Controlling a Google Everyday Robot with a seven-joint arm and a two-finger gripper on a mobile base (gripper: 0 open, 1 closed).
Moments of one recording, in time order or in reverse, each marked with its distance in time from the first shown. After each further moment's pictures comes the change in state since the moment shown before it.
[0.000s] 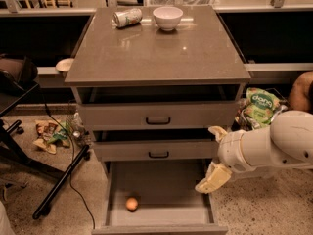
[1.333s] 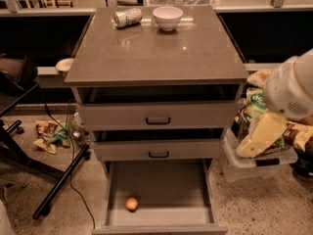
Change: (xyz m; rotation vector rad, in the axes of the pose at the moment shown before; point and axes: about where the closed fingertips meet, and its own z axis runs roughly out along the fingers) arm -0.073 -0.038 -0.177 0.069 0.251 -0.030
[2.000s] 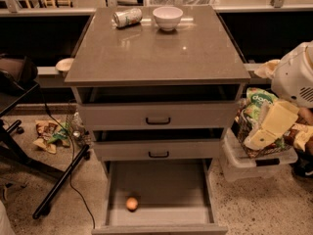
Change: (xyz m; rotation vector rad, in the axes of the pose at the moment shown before) arm -0.004 -0.007 -0.022 -0.017 0.012 0.021
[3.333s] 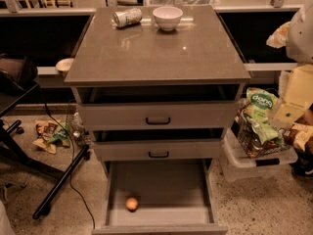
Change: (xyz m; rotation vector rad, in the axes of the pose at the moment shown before) arm -0.015 -0.016 -0.063 0.019 0.201 -0.111
